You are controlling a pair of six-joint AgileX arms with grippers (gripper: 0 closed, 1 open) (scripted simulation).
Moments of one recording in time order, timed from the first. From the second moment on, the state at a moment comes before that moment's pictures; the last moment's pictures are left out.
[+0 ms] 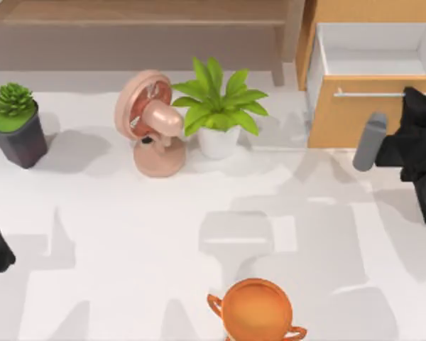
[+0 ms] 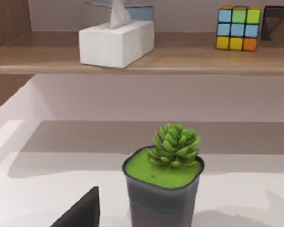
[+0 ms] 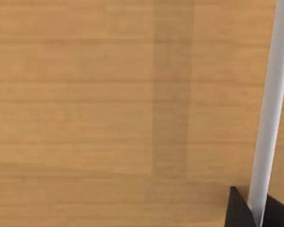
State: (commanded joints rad) left arm 0.00 0.00 0.00 0.00 0.00 0.00; right arm 0.24 2.07 0.56 1.51 0.27 -1.55
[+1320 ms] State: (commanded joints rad) left arm 0.00 0.00 0.00 0.00 0.00 0.00; right arm 0.19 2.22 0.91 1.30 0.22 -1.55
